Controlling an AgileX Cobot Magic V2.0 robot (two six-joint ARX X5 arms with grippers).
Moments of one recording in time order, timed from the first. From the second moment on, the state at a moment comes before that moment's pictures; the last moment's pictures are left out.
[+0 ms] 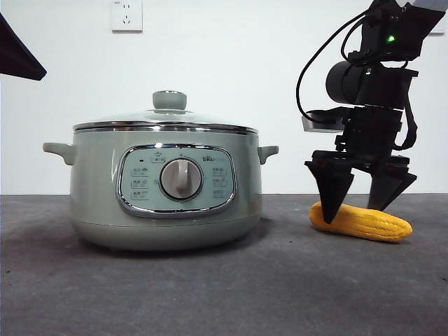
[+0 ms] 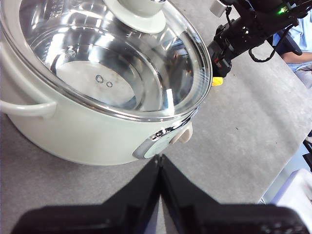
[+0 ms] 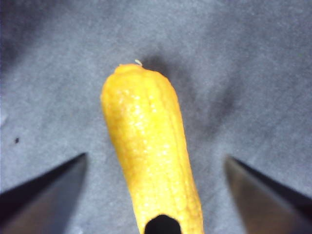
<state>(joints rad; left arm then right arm) -0.08 0.87 0.70 -0.51 0.68 -0.06 0.27 1.95 1.42 -0.73 -0.08 -0.26</state>
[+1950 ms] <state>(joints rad) -0.34 1.54 1.57 -1.01 0.27 0.07 0.26 1.18 1.45 -1.35 -0.12 -0.14</state>
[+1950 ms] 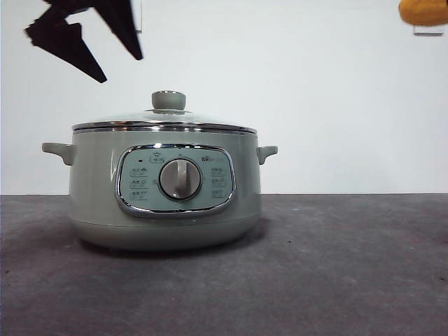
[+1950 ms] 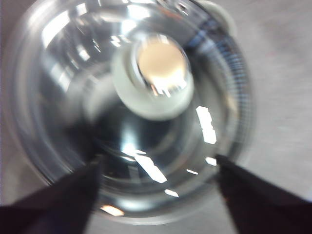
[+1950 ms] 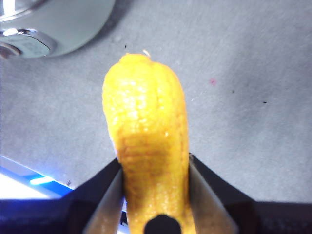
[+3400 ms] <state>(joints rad) -0.47 1.83 1.81 -0.99 0.08 0.15 0.26 0.97 1.45 -1.35 -0.19 -0.08</state>
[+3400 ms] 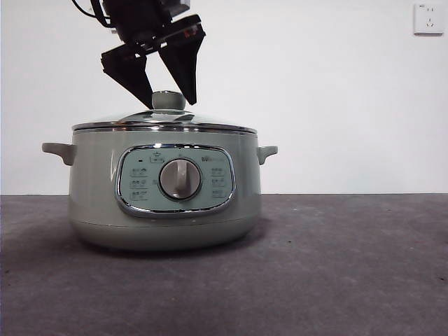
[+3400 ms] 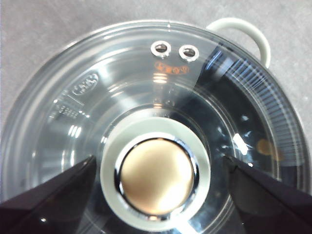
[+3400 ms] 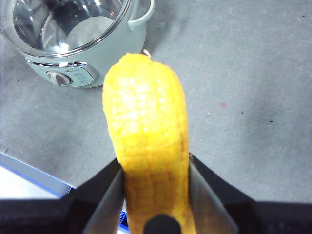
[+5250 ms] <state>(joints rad) -0.27 1.53 2.03 -1.33 -0.05 0.16 0.66 1.79 1.72 -0.76 -0.23 0.20</state>
